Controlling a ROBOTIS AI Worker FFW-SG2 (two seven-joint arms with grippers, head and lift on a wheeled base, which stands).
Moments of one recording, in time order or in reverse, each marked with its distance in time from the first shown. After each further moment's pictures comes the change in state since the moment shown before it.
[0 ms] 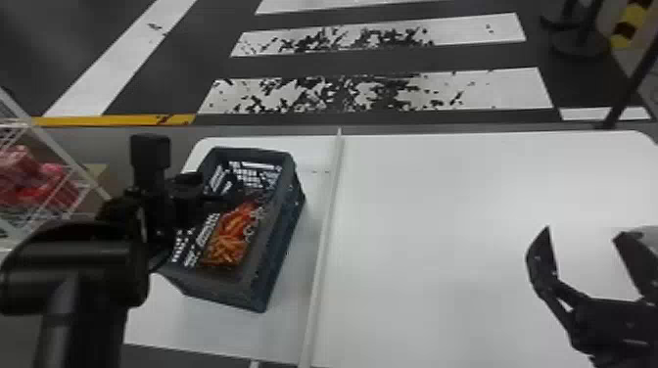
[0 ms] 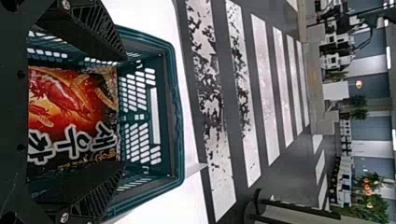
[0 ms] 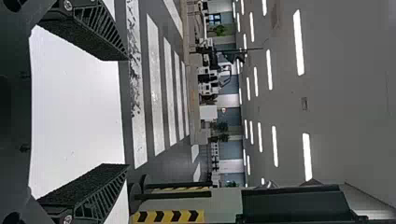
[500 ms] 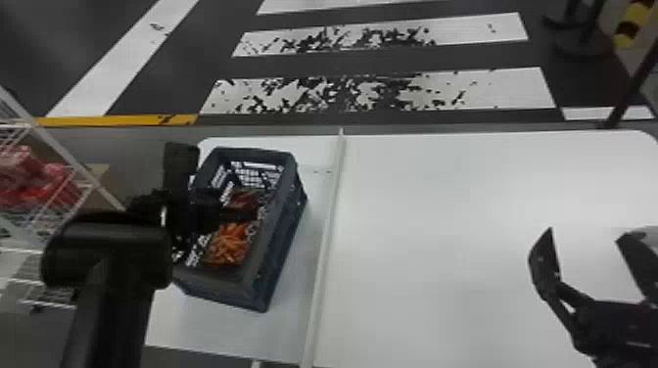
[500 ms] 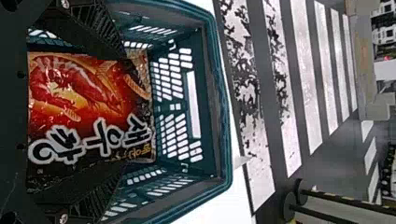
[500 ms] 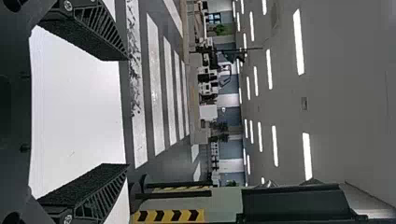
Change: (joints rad) left arm -0.101 0.014 -0.073 0.195 -0.122 0.025 -0.089; right arm 0.001 -0.001 0.000 0.005 0.000 -0.003 0.000
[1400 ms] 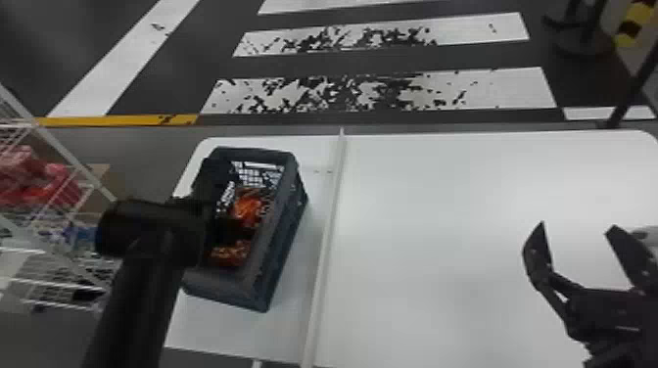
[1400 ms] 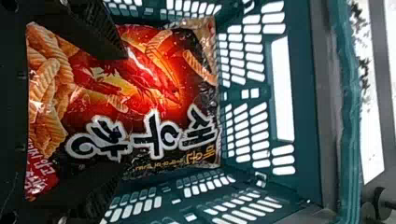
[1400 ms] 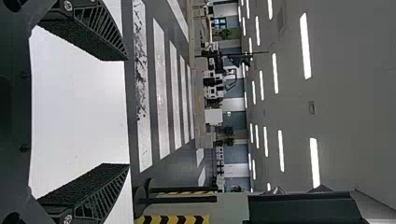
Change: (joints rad) left arm -0.170 0.008 -0.120 0.325 -0.084 0.091 -0.083; right arm -0.061 -0.019 0.015 0.046 -0.022 0.034 0.007
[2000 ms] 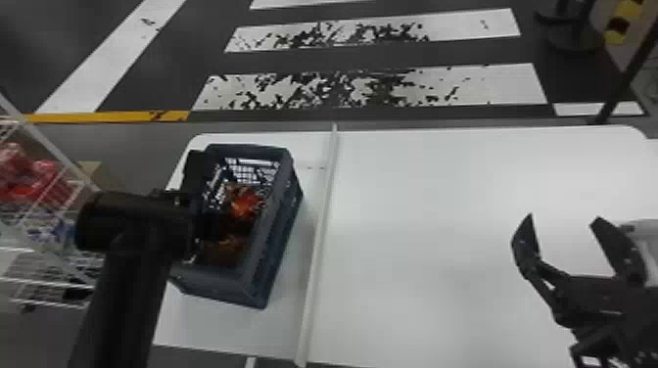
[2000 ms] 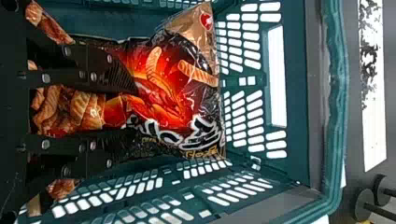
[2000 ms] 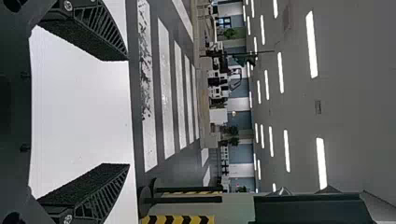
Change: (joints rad) left arm 0.023 -0.001 0.021 -0.104 -0.017 0.099 -0.065; right arm -0.028 -0.001 0.000 0.013 -0.015 0.039 0.003
